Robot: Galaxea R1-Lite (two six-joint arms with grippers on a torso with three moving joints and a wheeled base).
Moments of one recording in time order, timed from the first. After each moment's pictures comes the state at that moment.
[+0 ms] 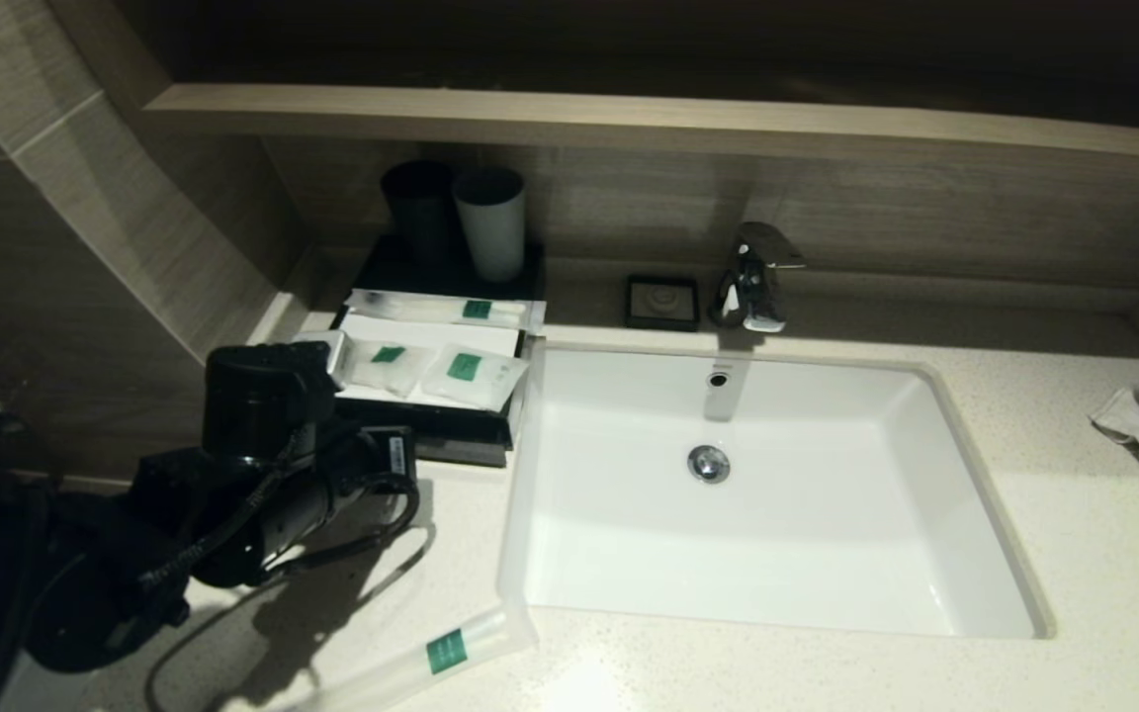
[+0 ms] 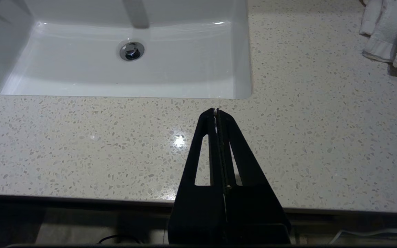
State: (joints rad) left arm -0.45 1.70 -0.69 -0.65 0.29 -0.21; right arm 0.00 0.00 0.00 0.00 -0.01 0.04
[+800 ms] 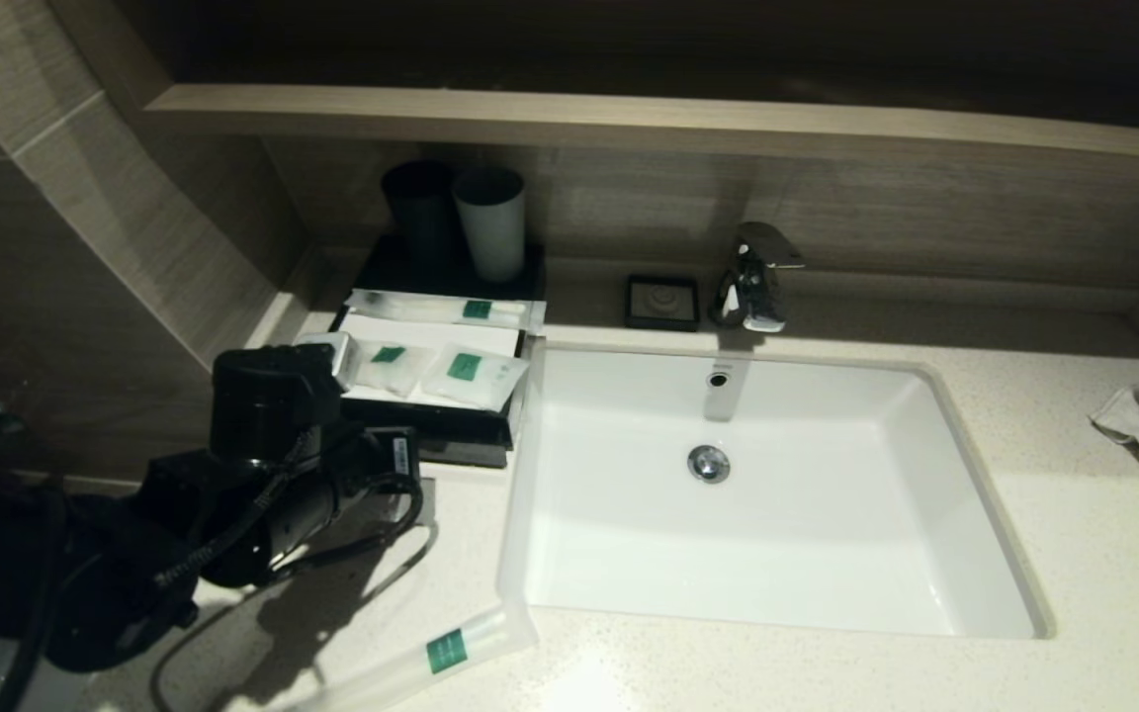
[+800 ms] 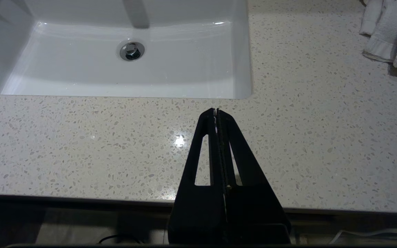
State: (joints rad) left arm -0.45 1.72 -0.69 -0.67 0.29 -0.22; right arm 0.00 0.00 0.00 0.00 -0.01 0.04
